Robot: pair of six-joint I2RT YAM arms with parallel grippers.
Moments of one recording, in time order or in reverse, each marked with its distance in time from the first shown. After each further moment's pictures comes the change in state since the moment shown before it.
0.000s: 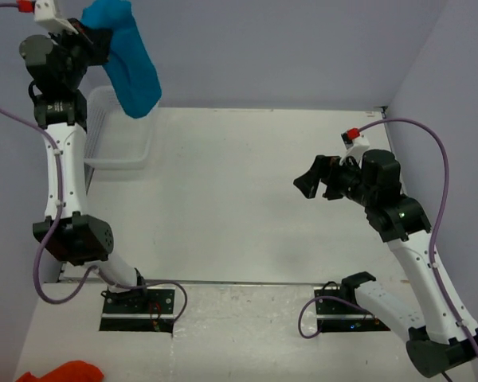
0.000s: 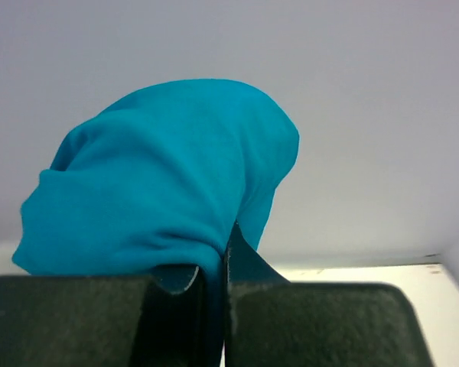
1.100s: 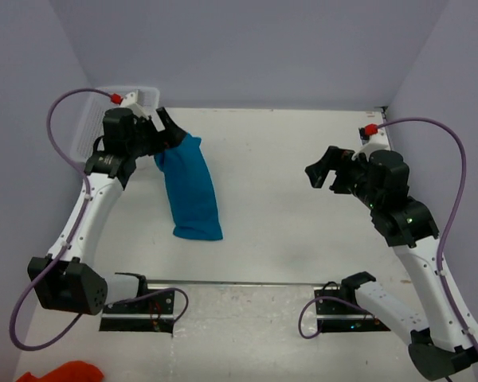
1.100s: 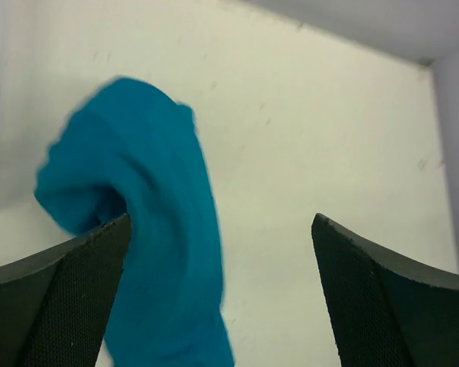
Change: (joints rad) left arm -0.318 -0.463 -0.664 -0.257 -0.137 -0.153; right arm 0.019 -0.025 0.046 -0.002 0.244 0.066
